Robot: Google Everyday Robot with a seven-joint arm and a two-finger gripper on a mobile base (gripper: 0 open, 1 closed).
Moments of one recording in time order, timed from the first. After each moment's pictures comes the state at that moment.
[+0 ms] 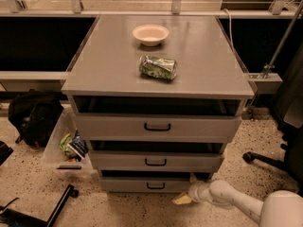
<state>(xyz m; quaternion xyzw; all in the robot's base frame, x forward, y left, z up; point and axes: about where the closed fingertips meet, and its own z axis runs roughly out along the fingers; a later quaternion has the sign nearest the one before) 0.590 -0.184 0.182 -0.43 0.82 0.15 0.34</state>
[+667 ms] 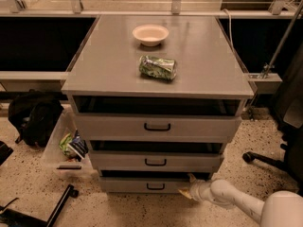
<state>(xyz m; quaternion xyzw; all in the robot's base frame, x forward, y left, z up) 0.590 -0.184 0.182 -0.43 0.82 0.15 0.34</state>
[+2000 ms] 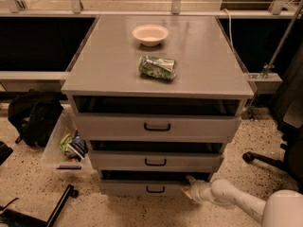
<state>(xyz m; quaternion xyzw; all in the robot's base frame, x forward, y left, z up) 0.590 -0.185 0.191 -0.43 0.82 0.15 0.34</state>
